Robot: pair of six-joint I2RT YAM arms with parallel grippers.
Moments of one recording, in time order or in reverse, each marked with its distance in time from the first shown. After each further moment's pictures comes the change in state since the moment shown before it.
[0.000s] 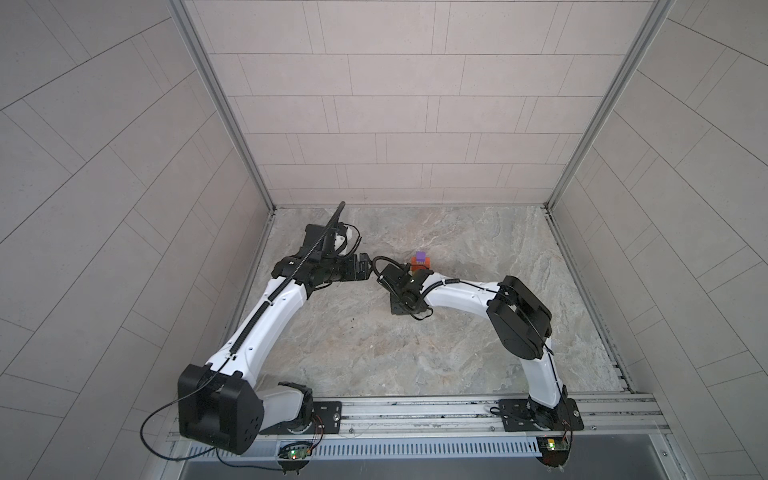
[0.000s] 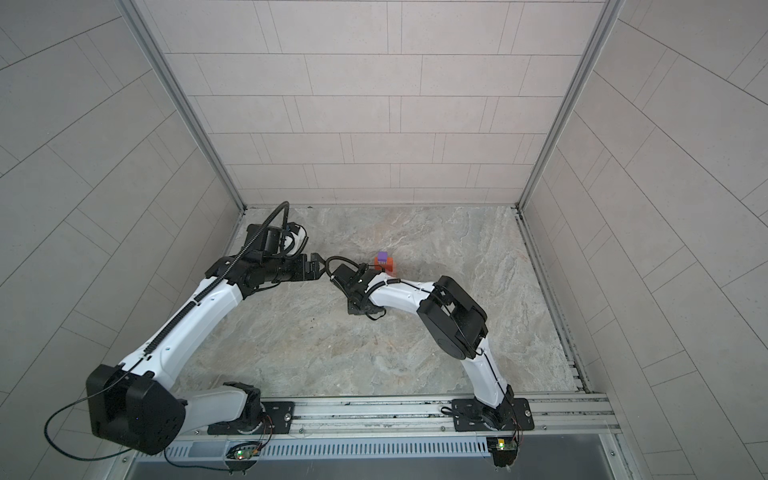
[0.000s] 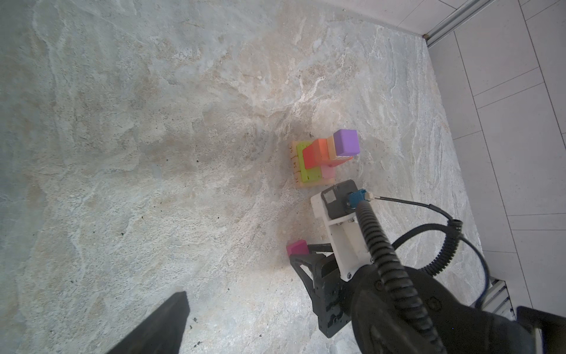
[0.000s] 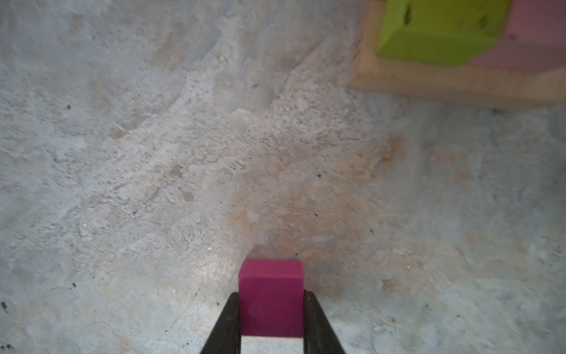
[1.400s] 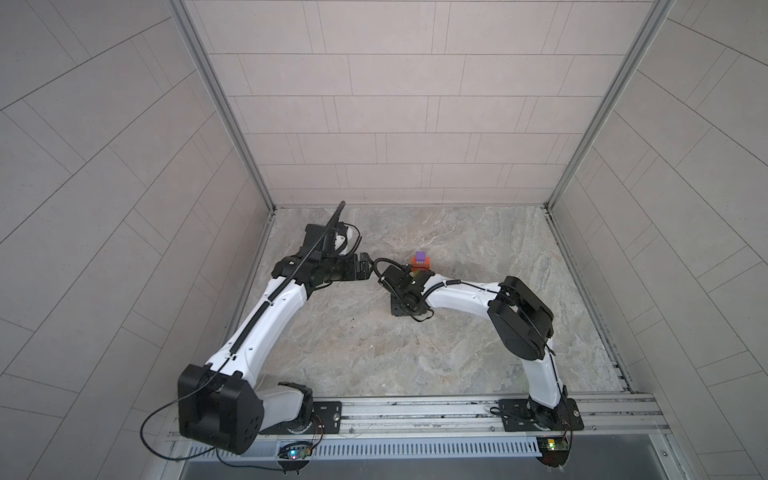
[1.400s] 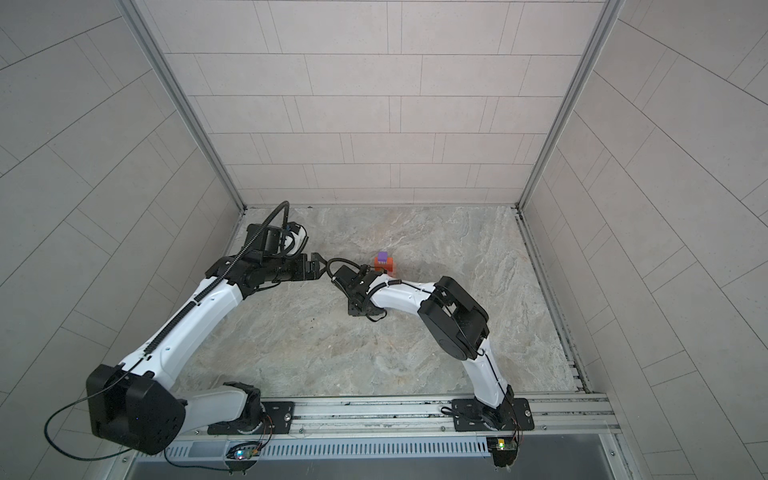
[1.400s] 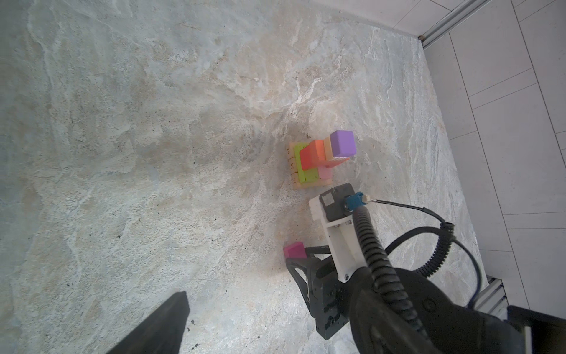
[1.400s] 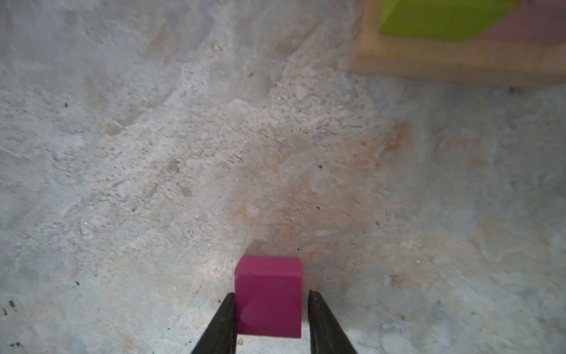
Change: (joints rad) left arm 0.000 0.000 0.000 0.007 0.006 0.000; right arm 0.000 -0.010 -0.032 0.029 -0.018 0.030
